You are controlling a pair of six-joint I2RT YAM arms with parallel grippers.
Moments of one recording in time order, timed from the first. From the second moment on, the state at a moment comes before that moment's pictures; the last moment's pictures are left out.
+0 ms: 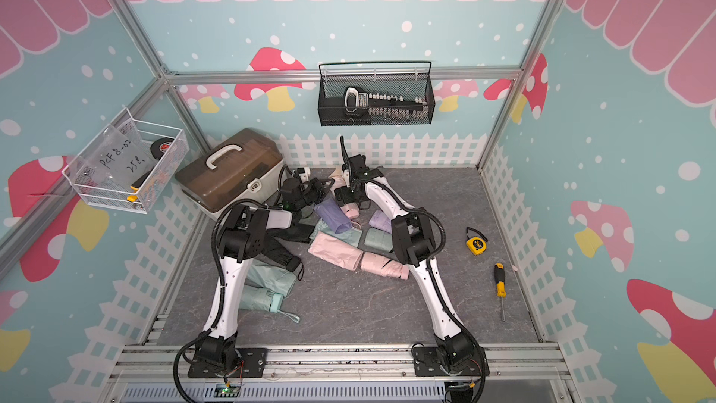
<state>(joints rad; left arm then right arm) -0.23 2.51 1.58 0.84 0.54 -1.19 0.46 2.60 2.38 -0.84 -0.17 0.10</state>
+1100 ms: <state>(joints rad) -0.41 1.86 1.10 0.58 0.43 -0.94 0.46 1.85 1.69 -0.71 -0.02 0.12</state>
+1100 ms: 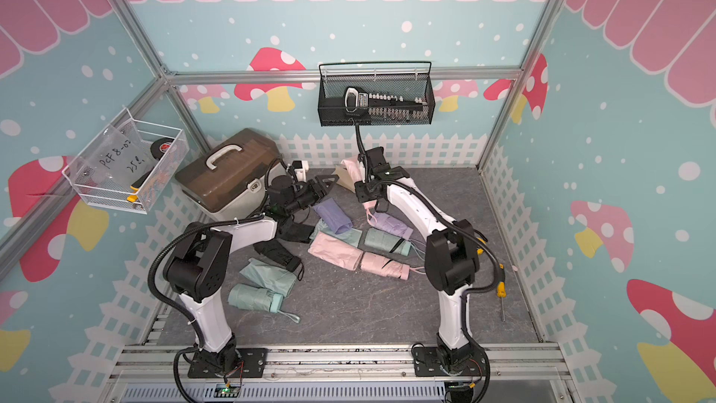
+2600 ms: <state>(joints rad) -0.55 1.95 1.21 -0.08 0.16 -0.71 0.59 1.03 0.69 -0.71 -0.06 0.31</state>
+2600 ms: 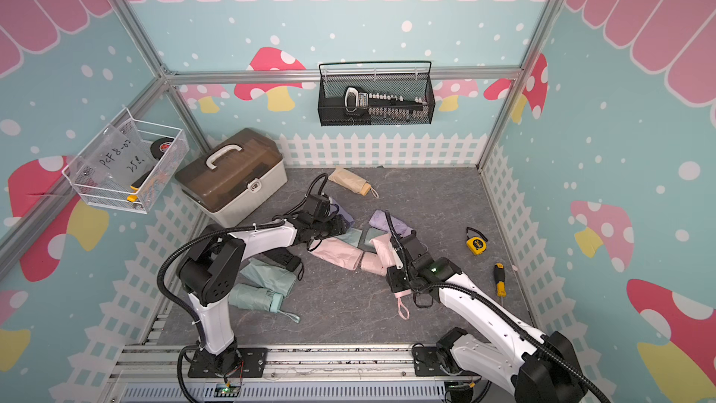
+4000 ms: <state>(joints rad) -0.50 1.98 1.15 0.38 0.44 -0.85 0.72 1.22 0.69 -0.64 -0.09 0.31</state>
